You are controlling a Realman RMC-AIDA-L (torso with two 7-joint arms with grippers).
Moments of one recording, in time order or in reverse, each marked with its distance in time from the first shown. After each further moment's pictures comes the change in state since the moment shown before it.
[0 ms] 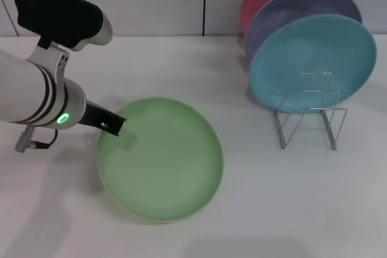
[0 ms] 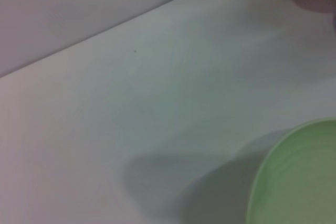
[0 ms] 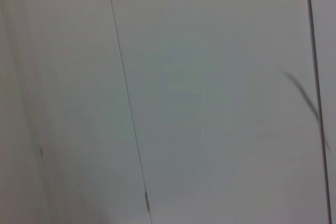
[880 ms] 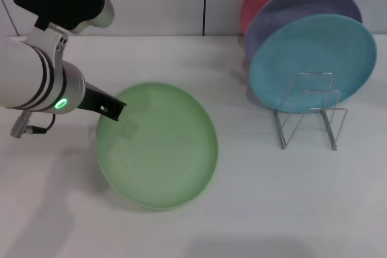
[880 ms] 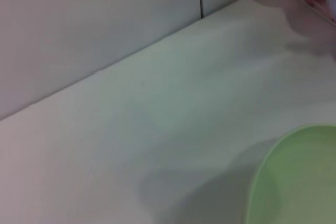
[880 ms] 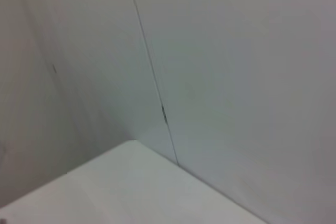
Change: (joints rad) left arm -0.017 0.000 -0.007 -0.087 0.037 -0.046 -0.001; right arm 0.137 -0.035 0.025 0.015 -0.290 -0.198 0.238
